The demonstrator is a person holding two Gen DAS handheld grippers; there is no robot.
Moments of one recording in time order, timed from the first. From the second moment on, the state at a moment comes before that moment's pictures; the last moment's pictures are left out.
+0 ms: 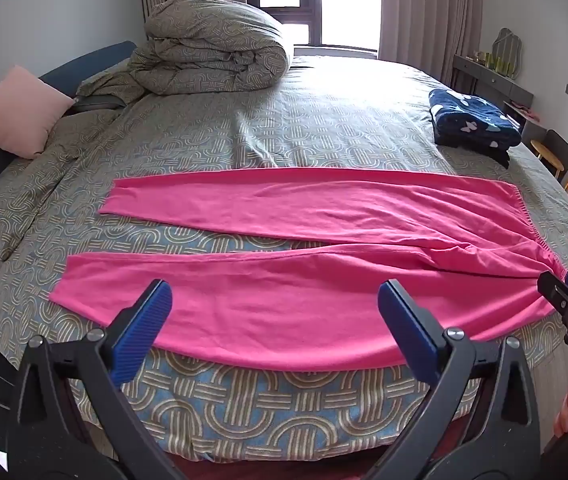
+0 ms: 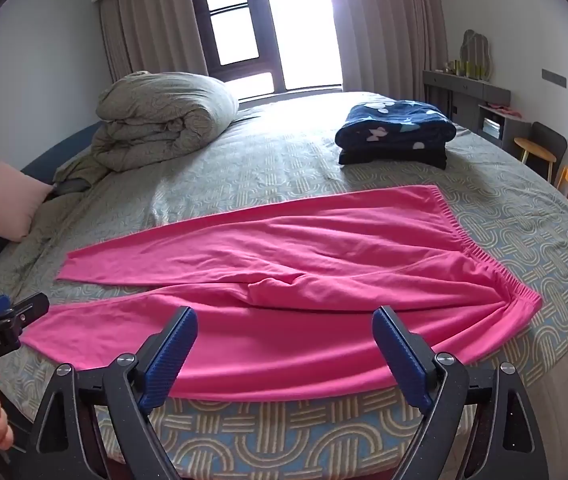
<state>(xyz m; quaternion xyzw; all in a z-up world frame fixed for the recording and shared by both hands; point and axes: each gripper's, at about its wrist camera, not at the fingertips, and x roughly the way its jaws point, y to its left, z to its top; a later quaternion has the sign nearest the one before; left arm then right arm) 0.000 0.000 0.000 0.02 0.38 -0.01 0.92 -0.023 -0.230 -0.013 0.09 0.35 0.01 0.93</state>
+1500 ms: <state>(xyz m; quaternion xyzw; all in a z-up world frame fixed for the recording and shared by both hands) -0.013 0.009 -0.004 0.03 0.38 0.00 0.93 -0.028 -0.231 -0.008 0.10 0.35 0.00 0.93</state>
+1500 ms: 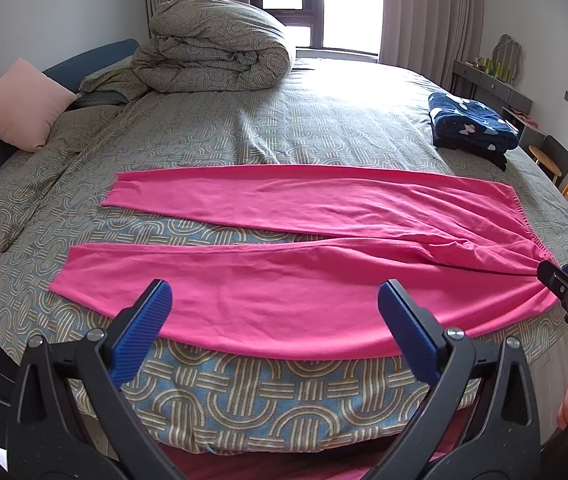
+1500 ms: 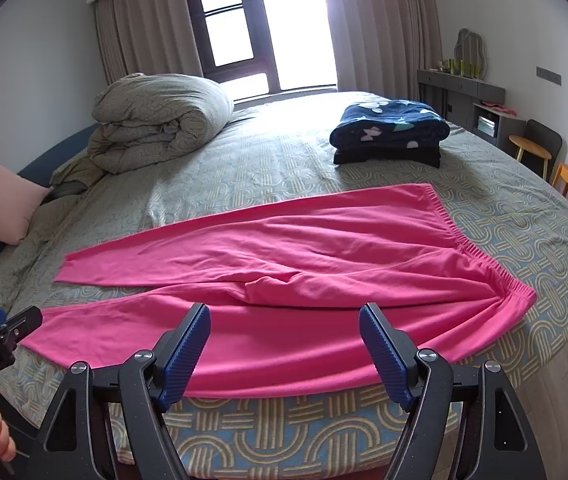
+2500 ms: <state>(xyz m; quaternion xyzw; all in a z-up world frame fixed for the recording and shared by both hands) -0.011 0.018 -0.009 0.01 0.41 -0.01 0.91 -0.025 -0.232 -0.016 0.11 0.37 0.00 0.92</state>
